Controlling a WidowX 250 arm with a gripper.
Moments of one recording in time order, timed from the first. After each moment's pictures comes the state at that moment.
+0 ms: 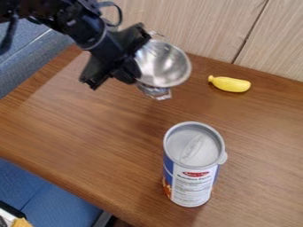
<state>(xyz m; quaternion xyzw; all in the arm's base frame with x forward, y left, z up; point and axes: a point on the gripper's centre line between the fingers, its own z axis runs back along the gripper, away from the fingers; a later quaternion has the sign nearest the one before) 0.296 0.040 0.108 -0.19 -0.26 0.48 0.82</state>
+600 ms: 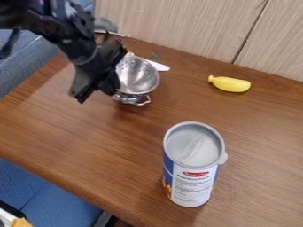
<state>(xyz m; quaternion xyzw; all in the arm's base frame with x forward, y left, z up) 0.298 0.064 0.069 -0.13 -0.24 0.57 0.77</state>
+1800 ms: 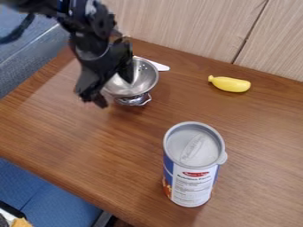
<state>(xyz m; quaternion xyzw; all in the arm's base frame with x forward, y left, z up) 0.296 0.057 0.080 -0.08 -0.22 0.58 0.78</state>
